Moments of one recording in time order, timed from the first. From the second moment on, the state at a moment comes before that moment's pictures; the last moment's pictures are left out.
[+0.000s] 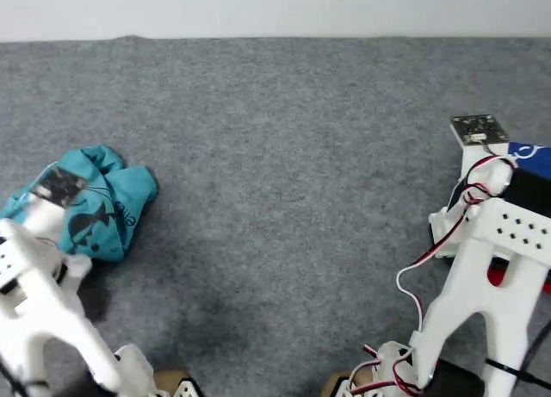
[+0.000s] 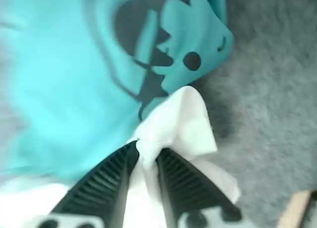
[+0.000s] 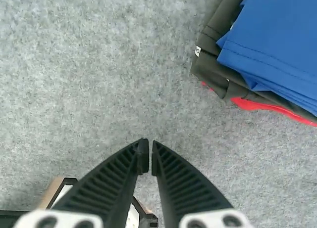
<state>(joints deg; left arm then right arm) -45.2 -29.0 34.9 81.5 -54.5 21.1 -23.0 13.0 100.6 27.3</state>
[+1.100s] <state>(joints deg) 20.2 -44.5 5.8 56.1 -6.1 21.1 -23.0 13.0 100.6 27.3</state>
